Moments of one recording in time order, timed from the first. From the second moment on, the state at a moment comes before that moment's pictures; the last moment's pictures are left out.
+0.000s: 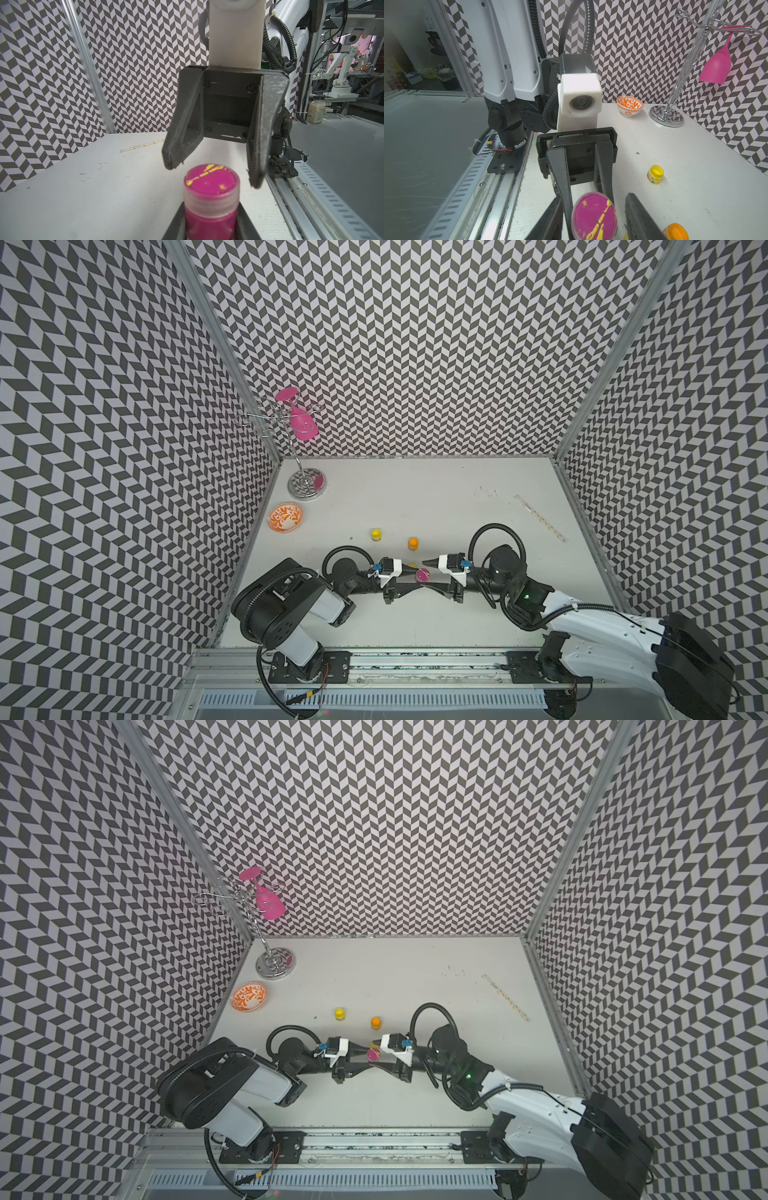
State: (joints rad) left arm -0.63 1.59 0.19 1.52 0.90 0.00; right arm 0.85 1.08 0.42 0.50 -0.54 -0.22
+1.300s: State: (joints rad) left arm -0.63 1.56 0.19 1.52 0.85 0.01; right arm 0.85 1.13 0.46 0.51 -0.53 -0.19
